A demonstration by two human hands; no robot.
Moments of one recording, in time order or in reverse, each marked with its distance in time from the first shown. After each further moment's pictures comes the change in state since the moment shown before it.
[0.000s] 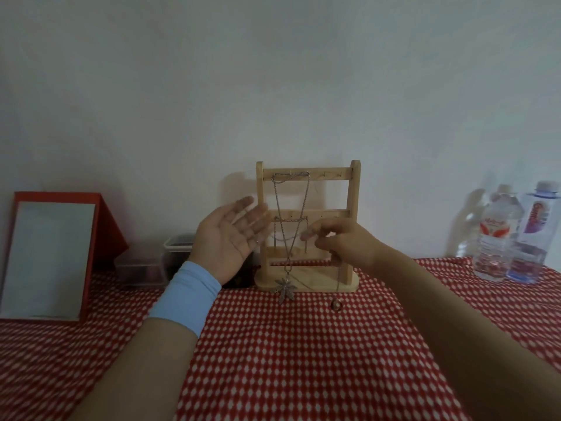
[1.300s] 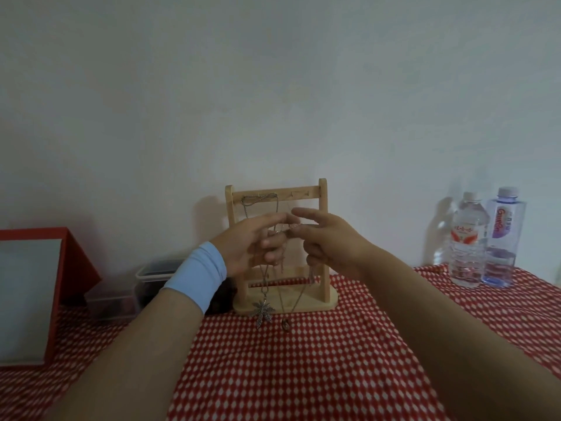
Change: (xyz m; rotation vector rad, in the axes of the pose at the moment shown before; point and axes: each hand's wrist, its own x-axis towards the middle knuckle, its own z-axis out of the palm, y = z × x) left_hand 0.040 -0.013 0.073 0.687 -0.389 -0.261; right_hand 0.004 -0.006 -0.036 0.536 -0.008 0.030
